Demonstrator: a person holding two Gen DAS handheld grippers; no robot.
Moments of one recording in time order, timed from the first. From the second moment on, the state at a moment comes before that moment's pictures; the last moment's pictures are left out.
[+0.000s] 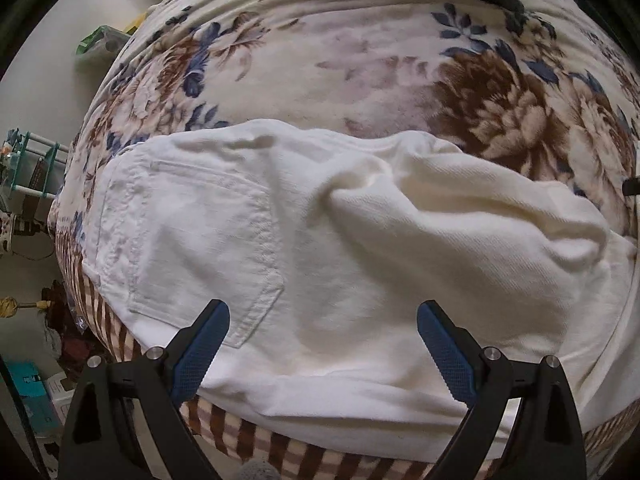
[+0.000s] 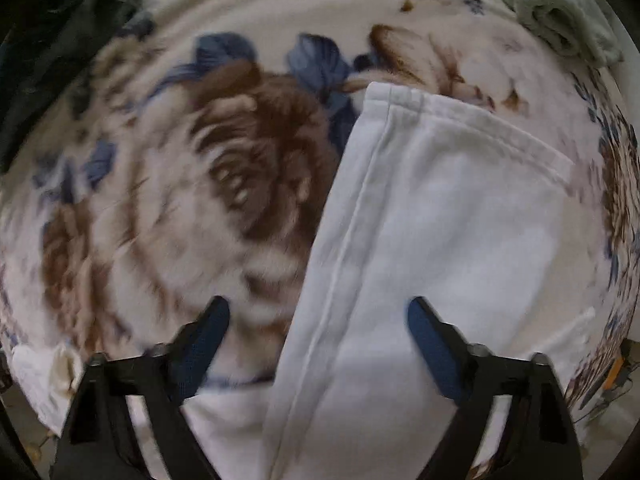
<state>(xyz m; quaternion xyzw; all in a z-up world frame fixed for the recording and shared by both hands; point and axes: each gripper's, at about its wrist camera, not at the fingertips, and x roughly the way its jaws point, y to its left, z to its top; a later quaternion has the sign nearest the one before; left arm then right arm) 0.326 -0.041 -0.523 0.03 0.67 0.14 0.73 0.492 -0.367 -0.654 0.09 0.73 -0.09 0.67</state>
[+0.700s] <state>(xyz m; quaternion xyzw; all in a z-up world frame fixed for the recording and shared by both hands) 0.286 -0.084 -0.509 0.03 0.69 0.06 0.72 0.197 -0.580 -0.631 0.46 0.57 -0.27 0.62</state>
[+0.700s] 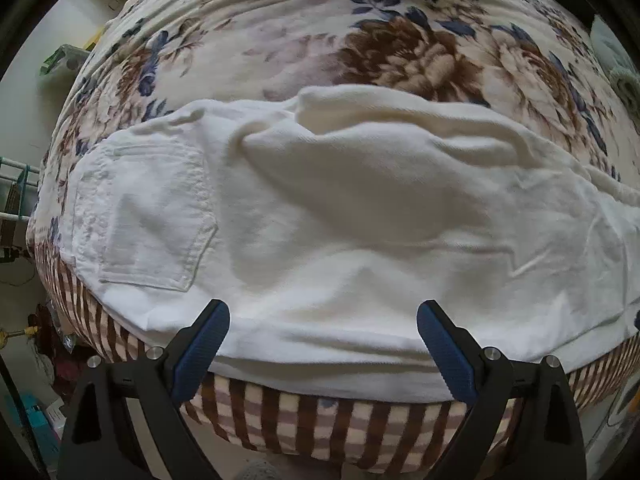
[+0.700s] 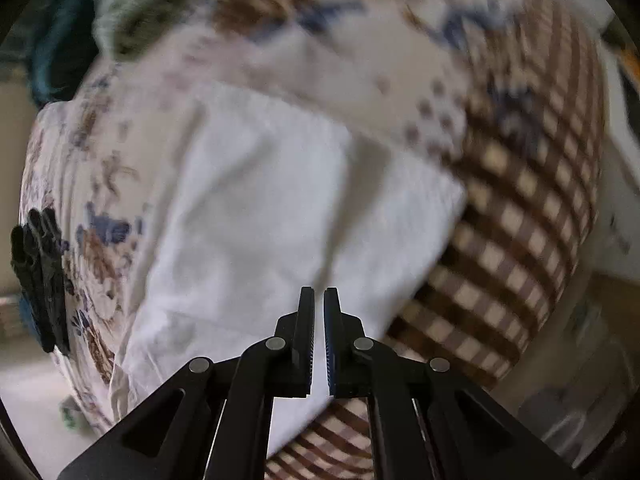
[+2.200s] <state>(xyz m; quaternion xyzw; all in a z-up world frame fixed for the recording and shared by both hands) 0.244 0.239 -0.505 -0.22 0.63 0.22 0.71 0.198 -0.305 -0.644 0.50 0.65 -0.09 0.57</state>
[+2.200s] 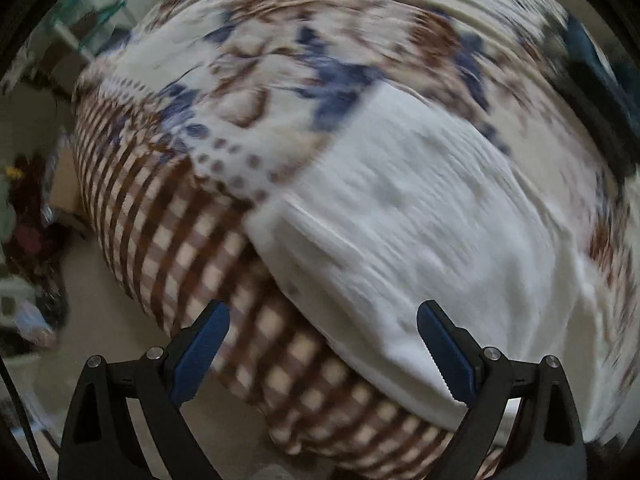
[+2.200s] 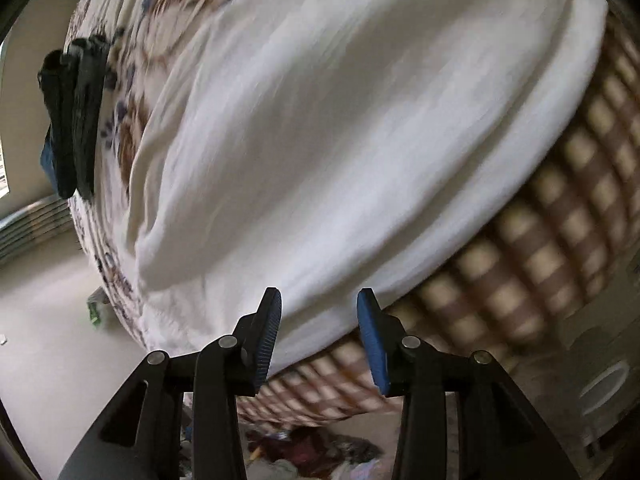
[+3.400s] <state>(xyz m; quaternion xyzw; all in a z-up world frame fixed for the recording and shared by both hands) 0.259 0.267 -0.511 -0.19 0.64 0.19 0.72 0.193 -0.249 -0.670 0.49 0.66 -0.09 0.57</state>
